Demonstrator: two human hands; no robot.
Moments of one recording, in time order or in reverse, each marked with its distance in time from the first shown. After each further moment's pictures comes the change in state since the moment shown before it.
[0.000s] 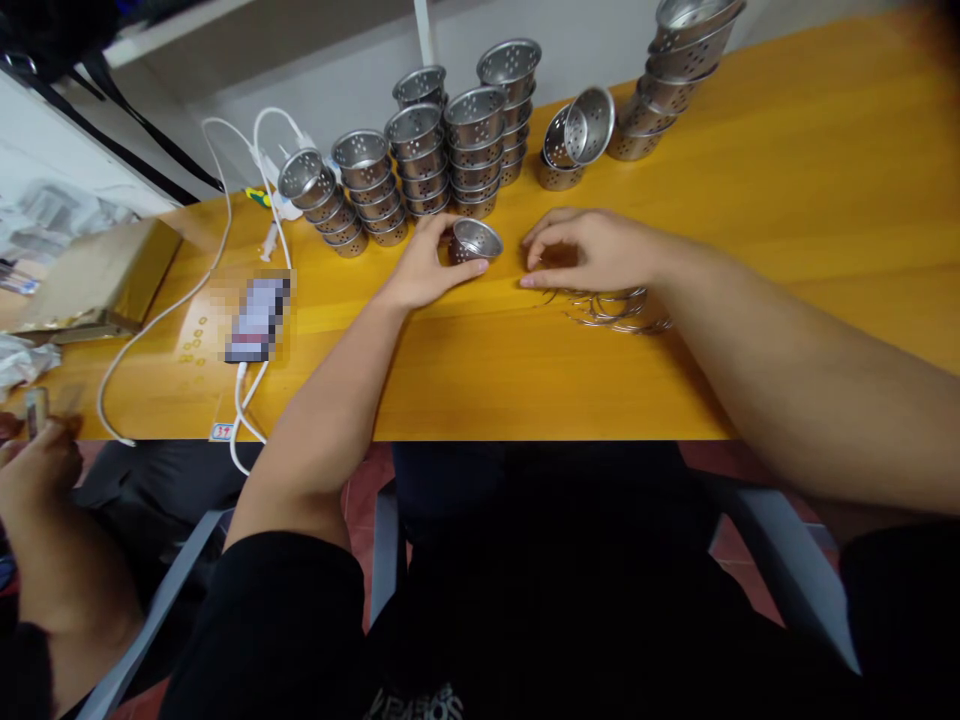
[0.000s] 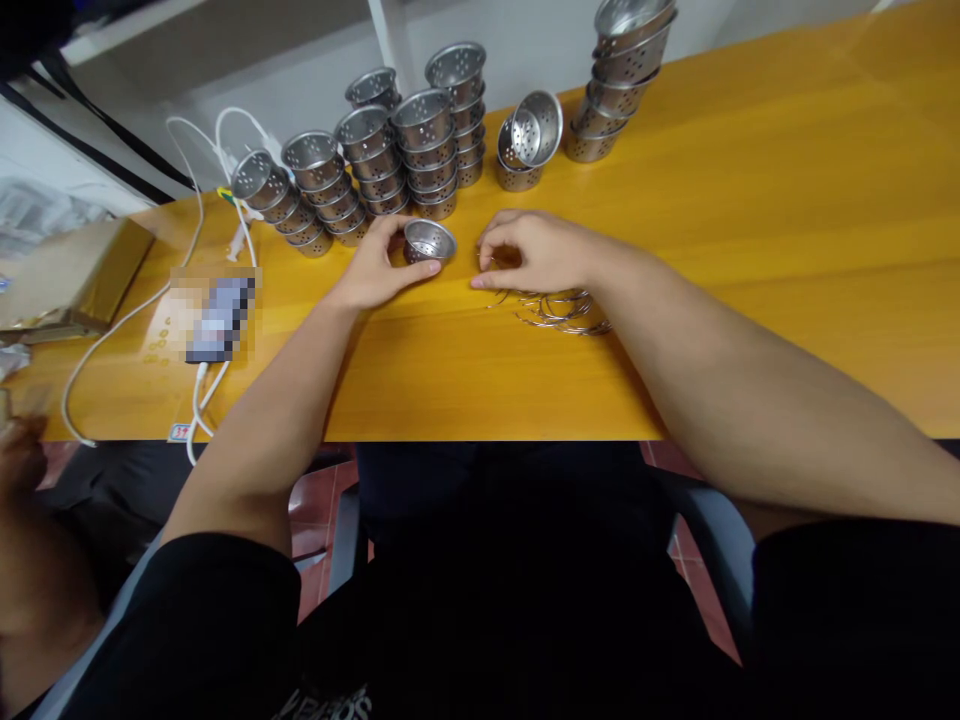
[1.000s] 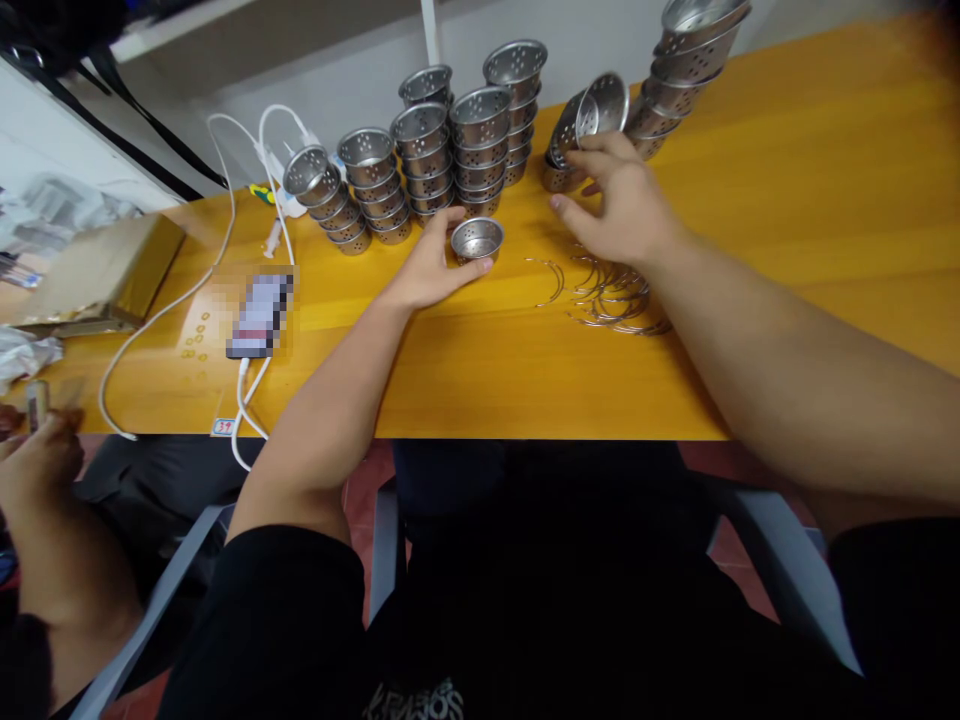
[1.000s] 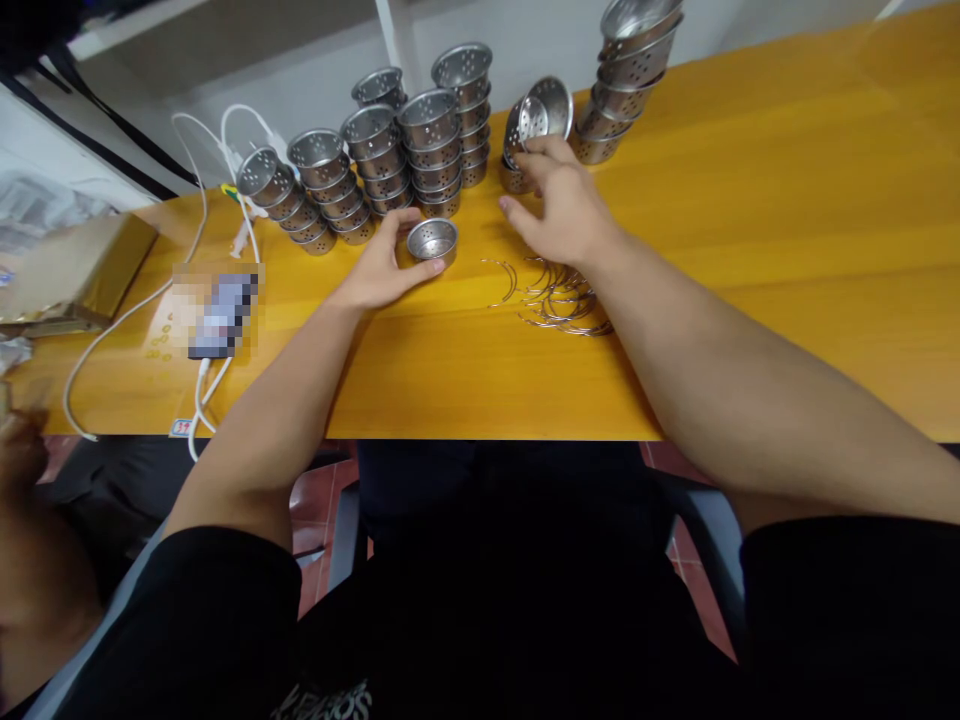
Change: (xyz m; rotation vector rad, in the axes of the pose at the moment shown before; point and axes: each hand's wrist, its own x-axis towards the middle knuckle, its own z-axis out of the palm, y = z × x) left_hand 0.004 -0.027 0.004 0.088 -0.065 0.053; right_hand 0.014 0.021 -0.011 -0.264 0.285 0.114
